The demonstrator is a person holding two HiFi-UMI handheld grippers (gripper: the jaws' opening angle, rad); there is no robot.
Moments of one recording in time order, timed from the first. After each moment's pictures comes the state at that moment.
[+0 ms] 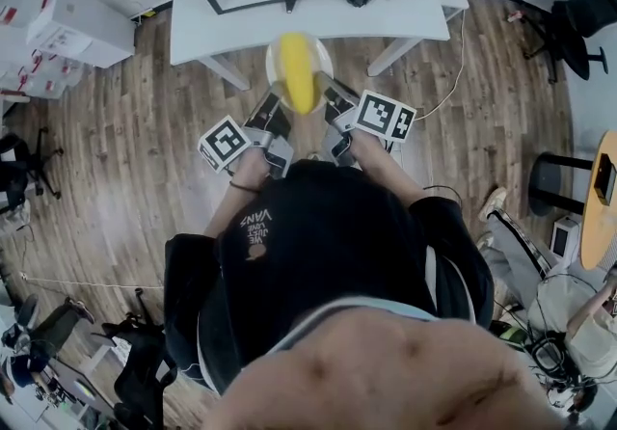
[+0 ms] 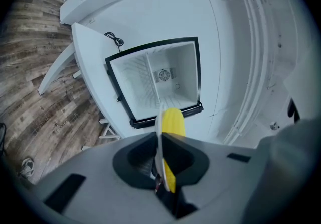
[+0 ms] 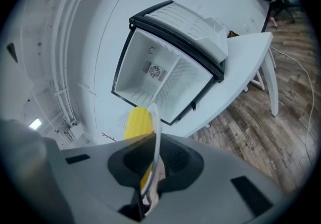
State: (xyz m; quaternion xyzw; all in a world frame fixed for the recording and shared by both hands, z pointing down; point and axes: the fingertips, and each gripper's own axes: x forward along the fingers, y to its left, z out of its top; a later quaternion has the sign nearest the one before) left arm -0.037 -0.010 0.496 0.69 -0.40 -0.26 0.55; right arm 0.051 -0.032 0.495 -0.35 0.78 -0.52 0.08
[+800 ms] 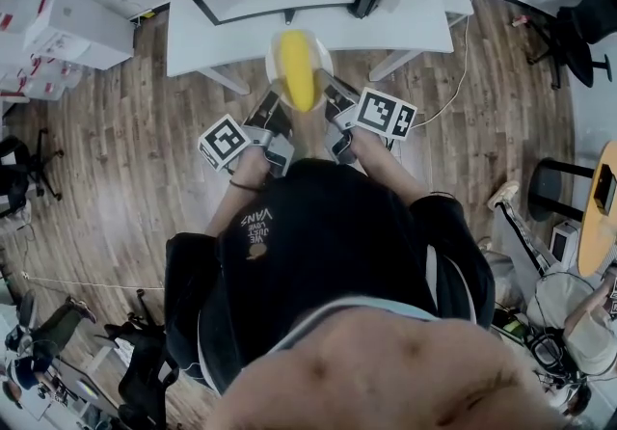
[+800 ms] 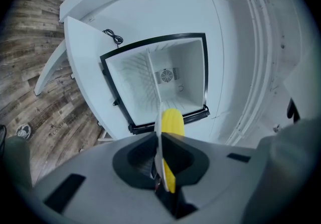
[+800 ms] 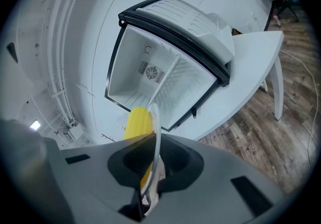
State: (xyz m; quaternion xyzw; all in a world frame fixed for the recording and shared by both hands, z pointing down) left arm -0.044 -0.061 0.498 0.69 -0.40 -0.26 0.55; right arm 0.043 -0.084 0.499 -0.35 0.78 -0.52 0.07
